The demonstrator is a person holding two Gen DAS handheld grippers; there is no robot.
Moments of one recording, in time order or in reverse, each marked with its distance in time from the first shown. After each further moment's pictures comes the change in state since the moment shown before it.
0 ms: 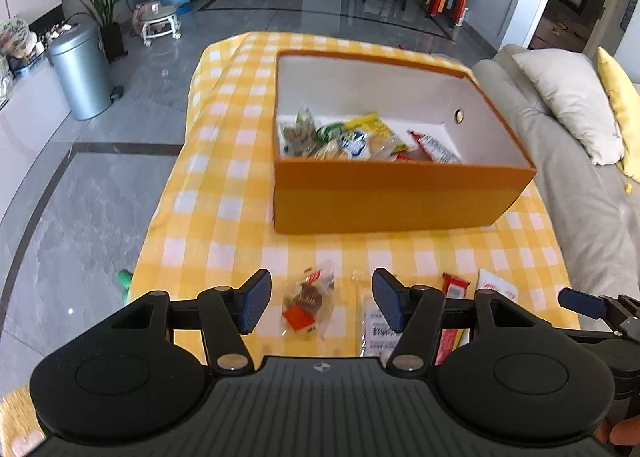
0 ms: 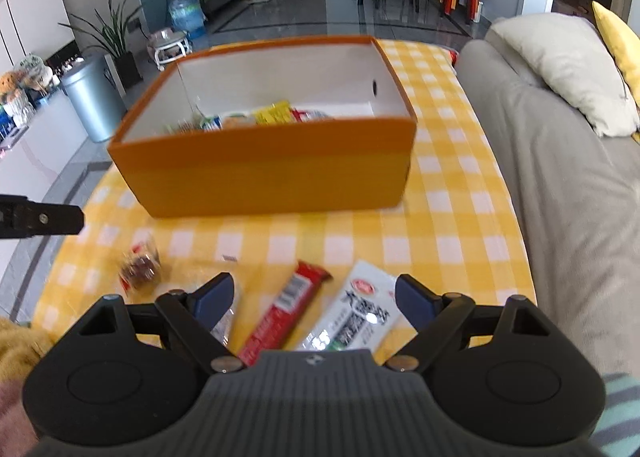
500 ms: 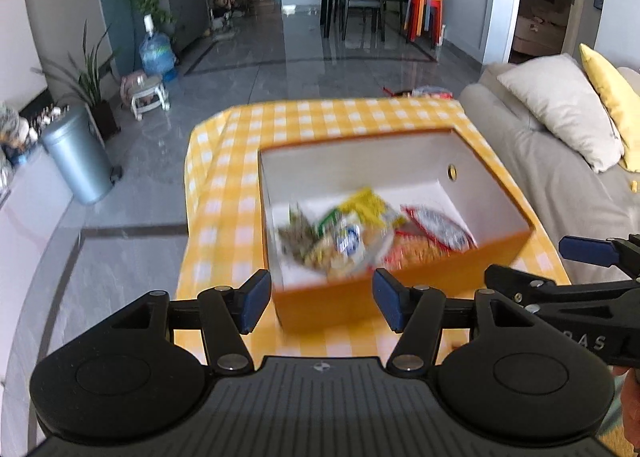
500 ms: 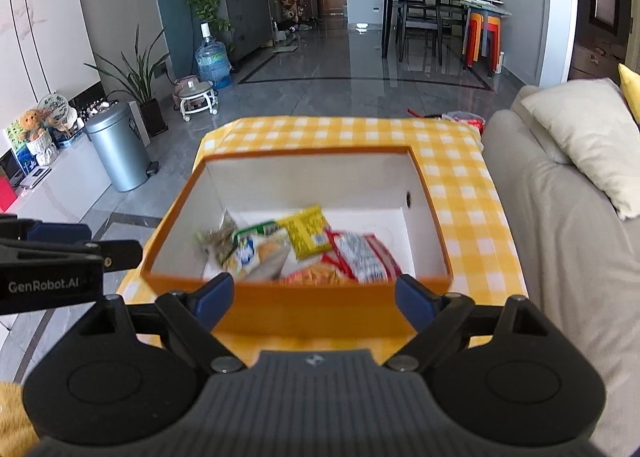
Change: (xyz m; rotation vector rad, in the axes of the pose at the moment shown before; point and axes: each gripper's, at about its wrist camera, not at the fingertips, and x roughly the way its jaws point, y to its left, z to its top) left arm -0.008 -0.026 0.064 0.158 -0.120 0.038; right arm -0.015 0.021 0.091 -0.030 -0.152 0.068
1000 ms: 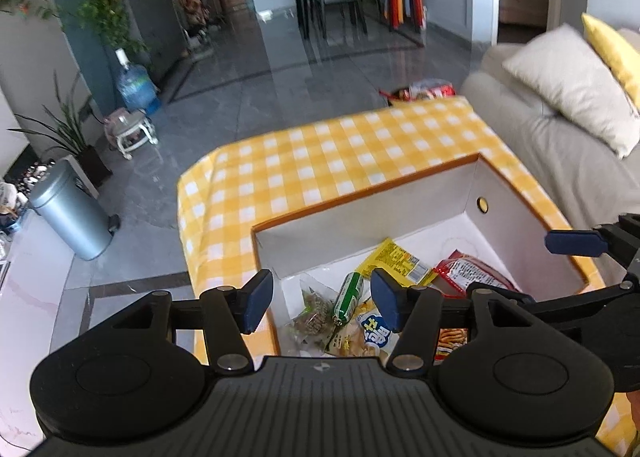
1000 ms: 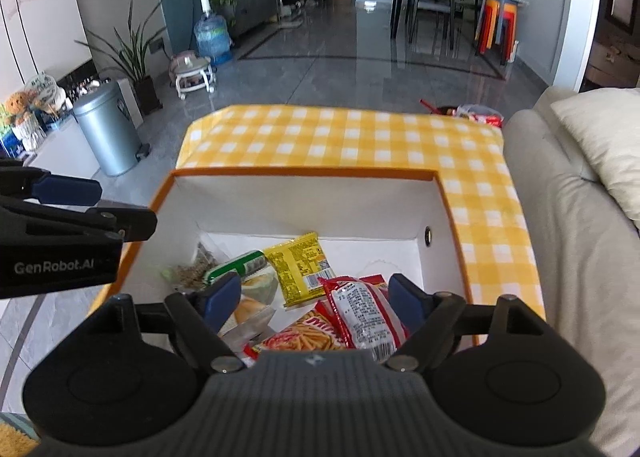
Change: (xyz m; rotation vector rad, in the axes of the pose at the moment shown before) left arm 0.056 -0.007 0.082 0.158 -0.020 0.041; right arm 0.089 -0.003 0.069 -0.036 0.063 0.000
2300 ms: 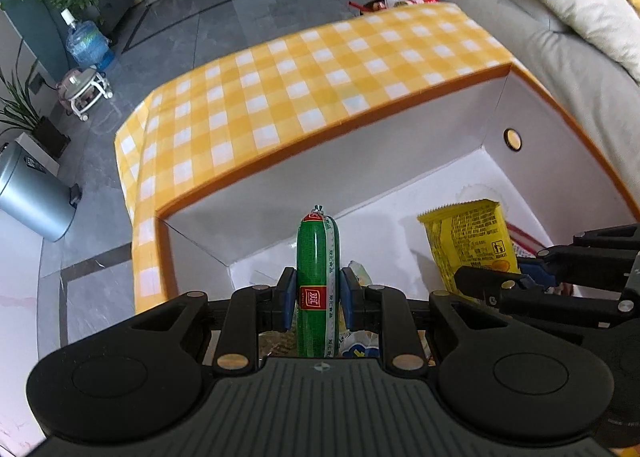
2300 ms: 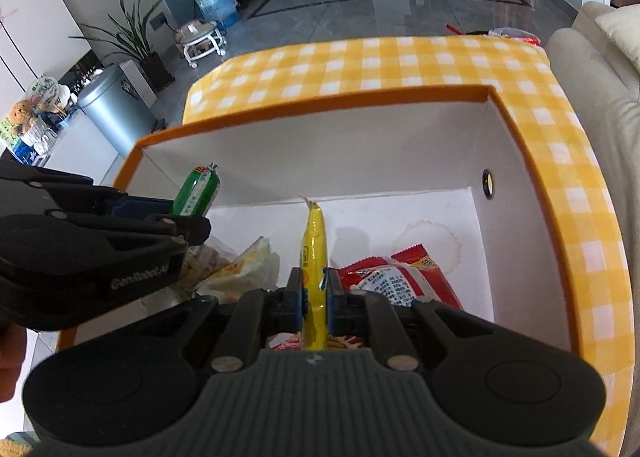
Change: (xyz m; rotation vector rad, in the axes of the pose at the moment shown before) left arm 0.137 -0.025 0.009 0.105 0.265 -0.065; right arm 0.111 -0.023 -0.001 0.117 0.184 0.134
